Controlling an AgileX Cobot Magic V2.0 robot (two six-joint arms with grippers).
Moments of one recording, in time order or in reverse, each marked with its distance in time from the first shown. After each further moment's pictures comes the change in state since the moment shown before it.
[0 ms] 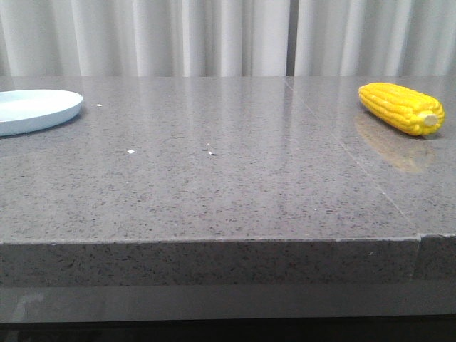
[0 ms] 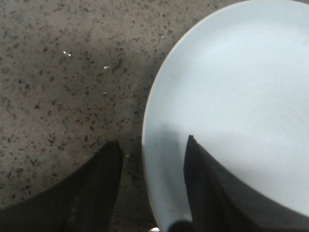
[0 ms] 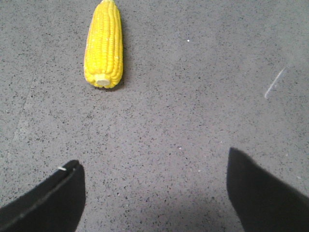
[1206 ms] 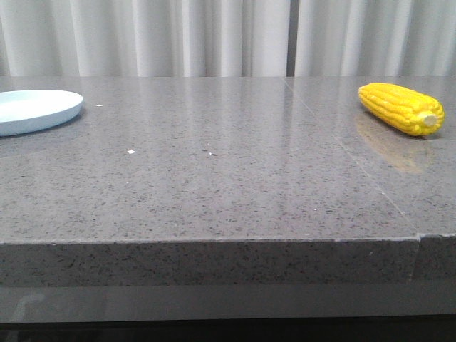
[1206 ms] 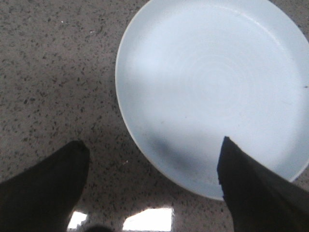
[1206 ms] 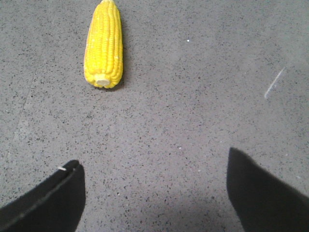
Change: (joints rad) left arm 0.000 -0.213 0.127 0.006 0.064 -0.001; right arm 0.000 0.000 0.000 0.000 0.000 0.000
